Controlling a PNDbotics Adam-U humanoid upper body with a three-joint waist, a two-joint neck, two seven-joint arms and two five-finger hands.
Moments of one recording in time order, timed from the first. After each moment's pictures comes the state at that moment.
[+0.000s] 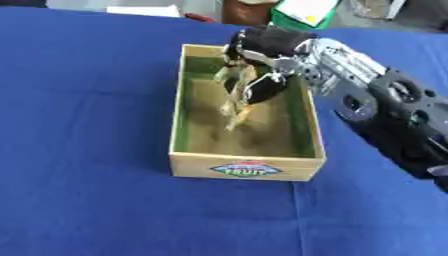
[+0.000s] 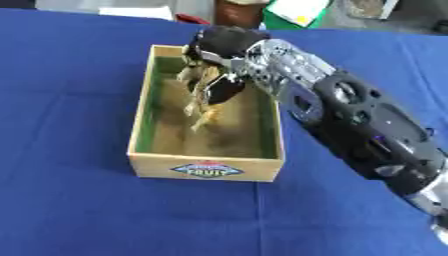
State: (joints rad) left arm -0.32 0.33 0.08 -1.98 -0.24 -0.18 0.68; right arm -1.01 -0.58 0.59 -1.41 0.74 0.01 0.46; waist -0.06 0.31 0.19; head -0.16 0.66
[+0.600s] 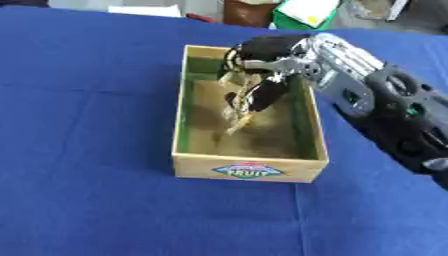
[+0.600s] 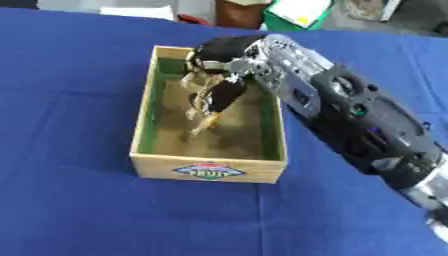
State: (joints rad) left arm -0.32 0.33 0.08 -1.98 -0.24 -0.18 0.68; right arm -1.04 -0.59 0.57 -1.38 0.70 -0.10 0.68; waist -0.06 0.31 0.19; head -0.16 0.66
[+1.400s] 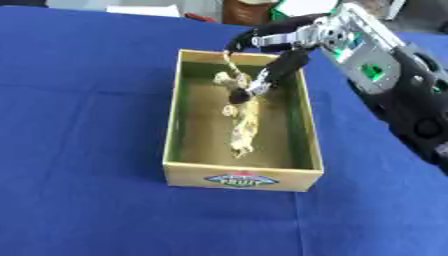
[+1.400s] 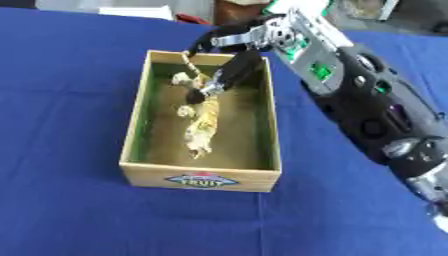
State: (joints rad) left arm -0.32 0.33 0.08 -1.98 -0.24 -0.17 0.68; right arm -1.09 -0.59 0.42 -1.32 0.52 -0.03 0.86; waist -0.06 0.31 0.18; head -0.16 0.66
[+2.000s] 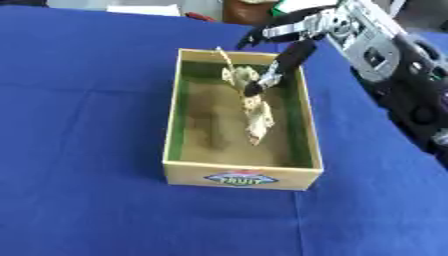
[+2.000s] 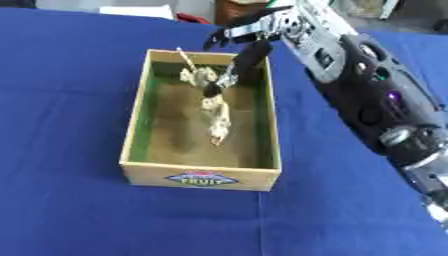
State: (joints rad) left arm -0.32 0.32 0.08 -1.98 -0.24 -0.17 0.67; right arm -1.09 -0.56 0.42 -1.18 0.60 -0.06 0.88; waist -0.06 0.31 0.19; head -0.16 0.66
